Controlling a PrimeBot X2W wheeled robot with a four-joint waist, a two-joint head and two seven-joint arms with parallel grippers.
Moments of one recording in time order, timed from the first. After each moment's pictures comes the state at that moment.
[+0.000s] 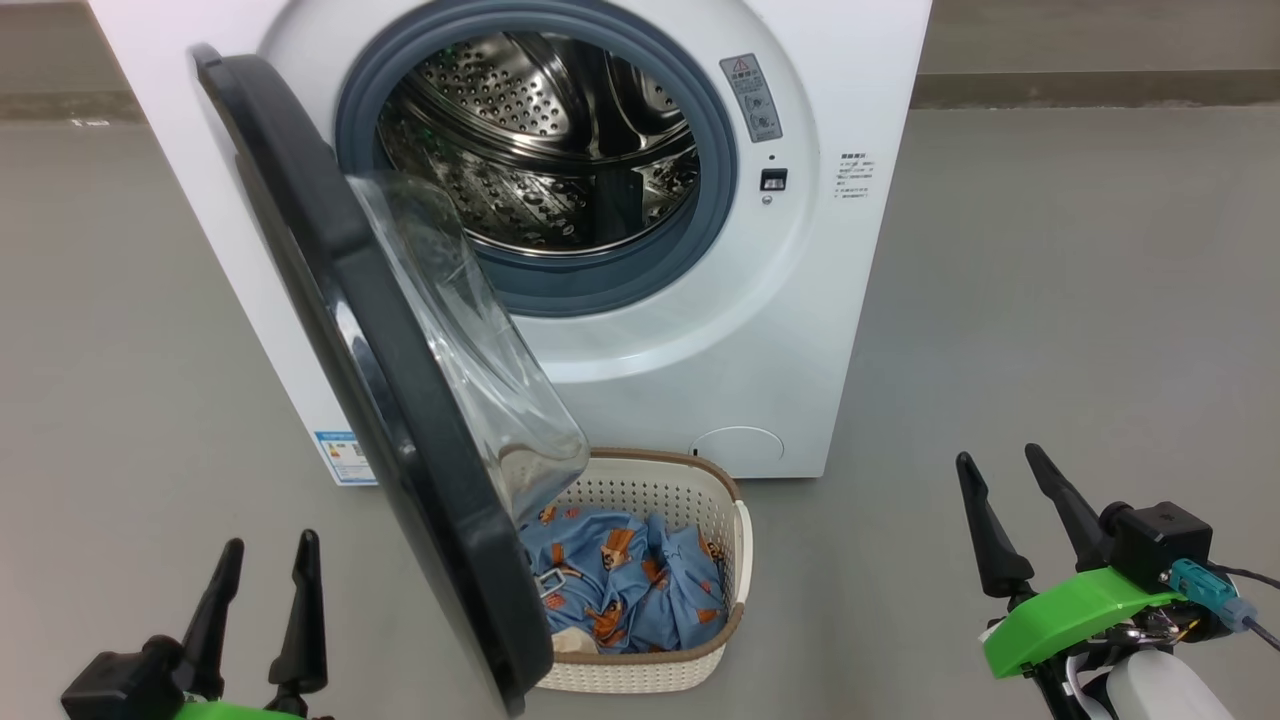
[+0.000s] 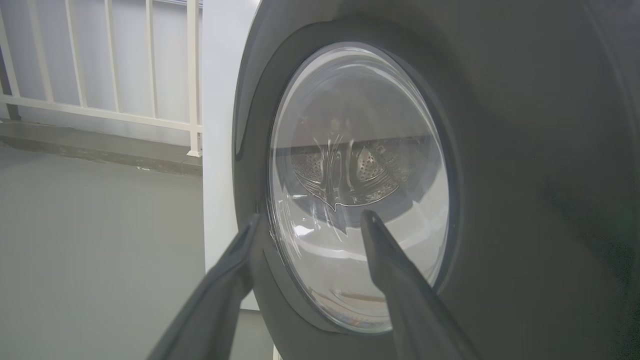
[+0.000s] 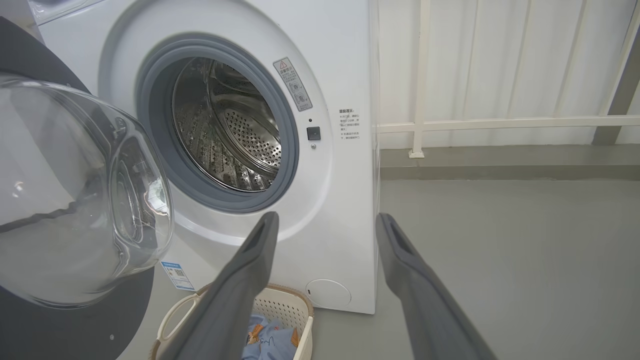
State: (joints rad) left arm -0.06 0.20 -0.10 0.26 -0.48 -0.11 -0.26; right arm -0.17 -0.16 0.14 0.41 0.36 0.13 -0.25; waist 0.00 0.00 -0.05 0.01
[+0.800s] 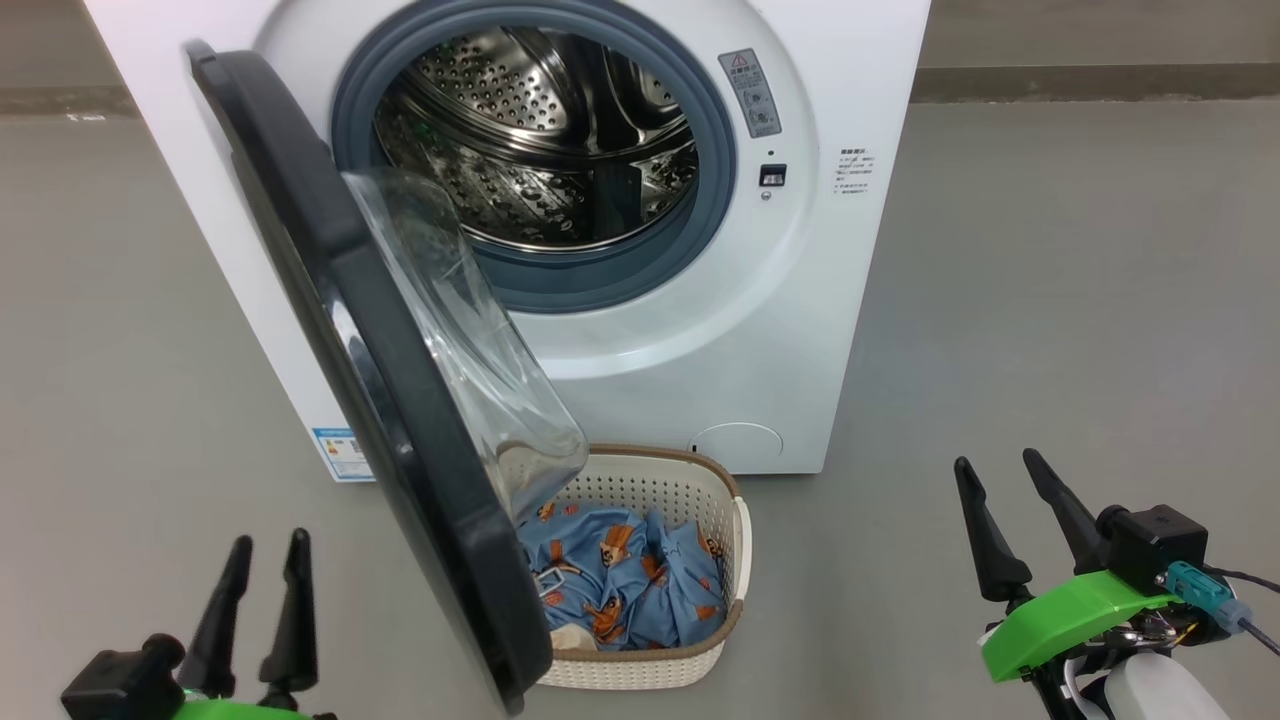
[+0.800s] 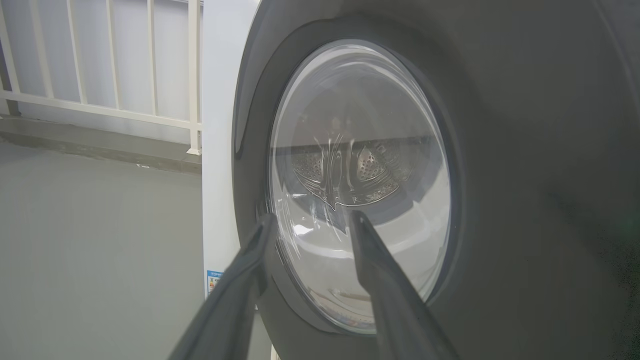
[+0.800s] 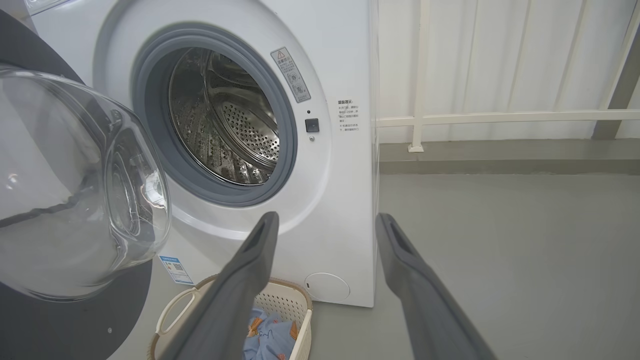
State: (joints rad) left arm -0.06 0.19 -0.09 0.26 -0.48 -0.12 -0.26; right arm -0.17 -0.16 0.14 0.43 0.35 0.13 -0.25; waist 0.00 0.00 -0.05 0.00
